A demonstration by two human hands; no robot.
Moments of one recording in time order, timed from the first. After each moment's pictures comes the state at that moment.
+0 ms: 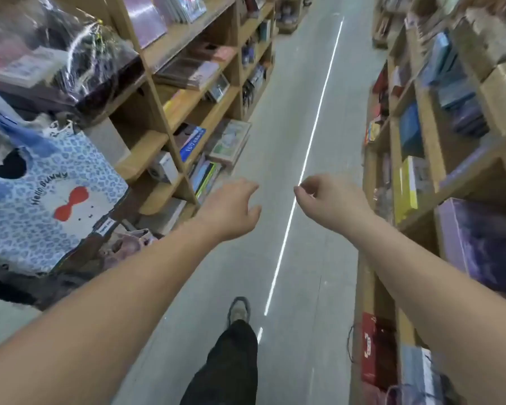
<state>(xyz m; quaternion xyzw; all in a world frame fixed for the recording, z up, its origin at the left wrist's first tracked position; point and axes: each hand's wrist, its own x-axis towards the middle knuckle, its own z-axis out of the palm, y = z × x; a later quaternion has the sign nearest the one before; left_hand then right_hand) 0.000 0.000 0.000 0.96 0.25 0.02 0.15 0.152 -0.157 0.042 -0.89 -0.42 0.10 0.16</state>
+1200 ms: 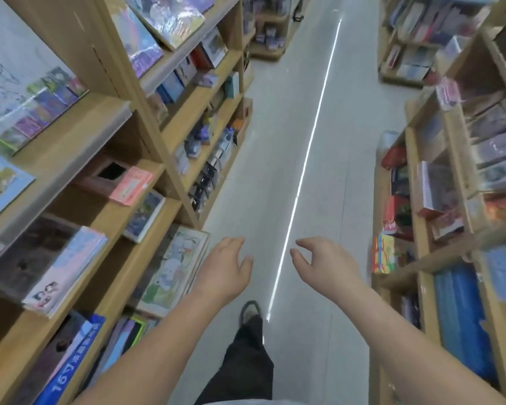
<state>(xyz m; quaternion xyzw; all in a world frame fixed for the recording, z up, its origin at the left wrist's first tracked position) 0.852 0.584 -0.086 0.88 0.37 -0.01 0.31 1.018 0.432 -0.036 -0.89 -0.39 0.21 0.11</state>
